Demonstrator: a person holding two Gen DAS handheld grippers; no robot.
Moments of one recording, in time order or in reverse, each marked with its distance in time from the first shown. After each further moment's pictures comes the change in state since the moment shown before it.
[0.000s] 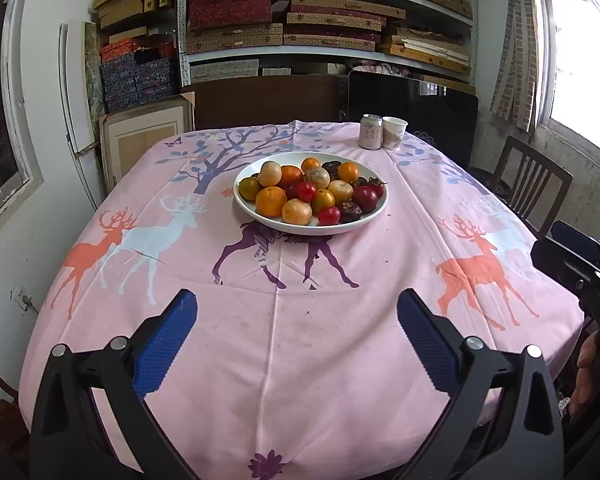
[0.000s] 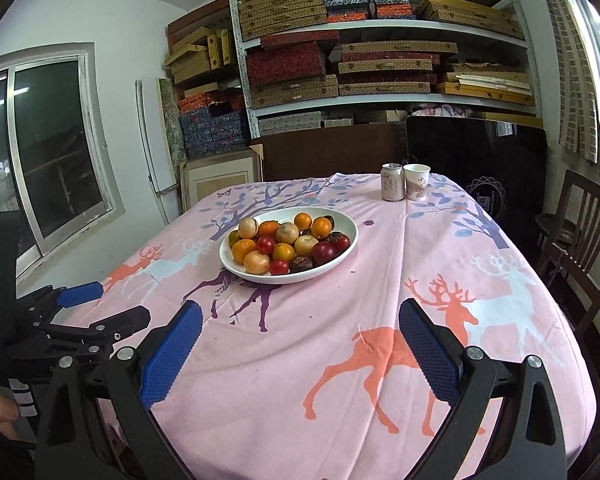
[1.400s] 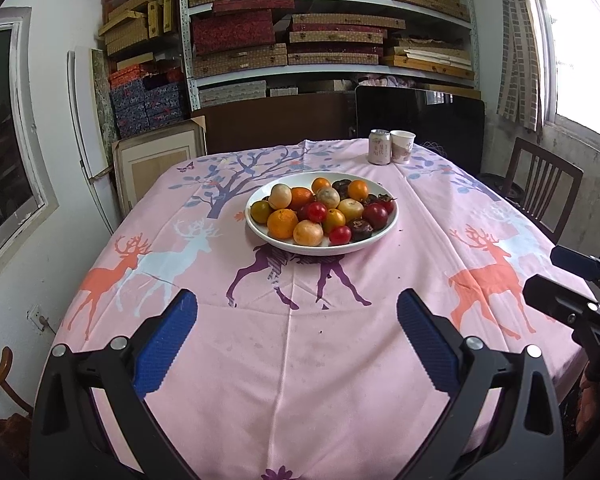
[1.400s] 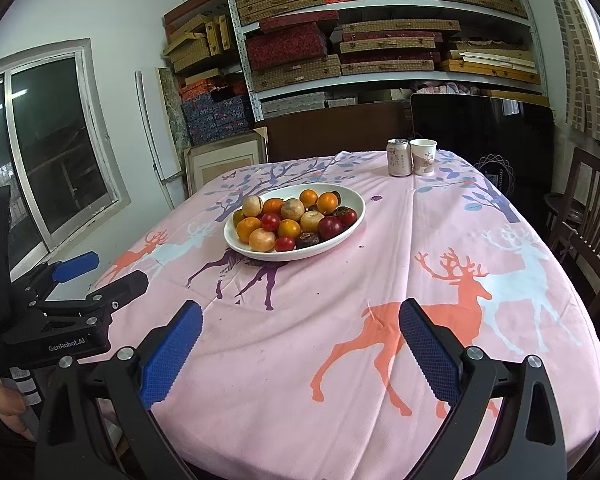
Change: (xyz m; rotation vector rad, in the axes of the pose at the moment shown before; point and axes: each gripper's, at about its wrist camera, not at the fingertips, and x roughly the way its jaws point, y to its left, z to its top) left arm -0.003 -0.007 0.005 0.050 -0.074 0.070; right arm 0.011 -0.003 -0.014 0.029 0.066 0.035
